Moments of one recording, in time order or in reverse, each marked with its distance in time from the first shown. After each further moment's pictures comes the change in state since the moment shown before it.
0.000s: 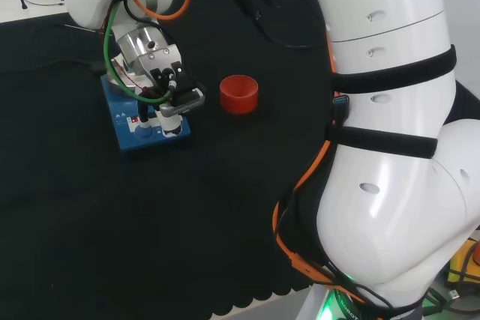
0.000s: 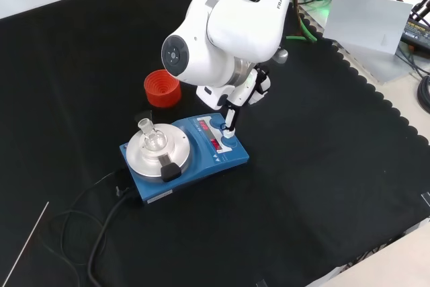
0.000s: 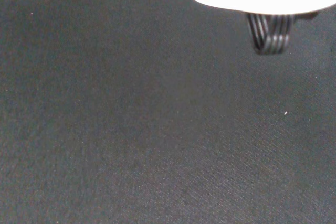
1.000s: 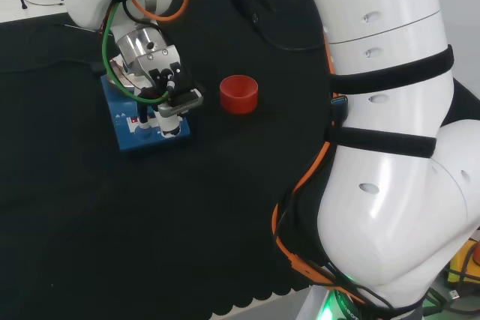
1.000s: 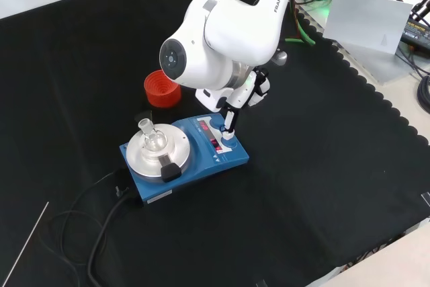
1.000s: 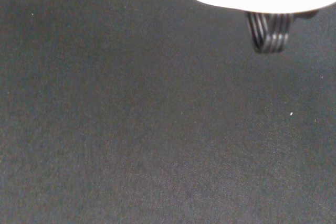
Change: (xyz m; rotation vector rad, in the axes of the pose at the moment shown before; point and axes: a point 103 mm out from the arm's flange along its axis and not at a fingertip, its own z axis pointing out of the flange) arm 0.001 0.006 0.002 0.016 0.008 0.002
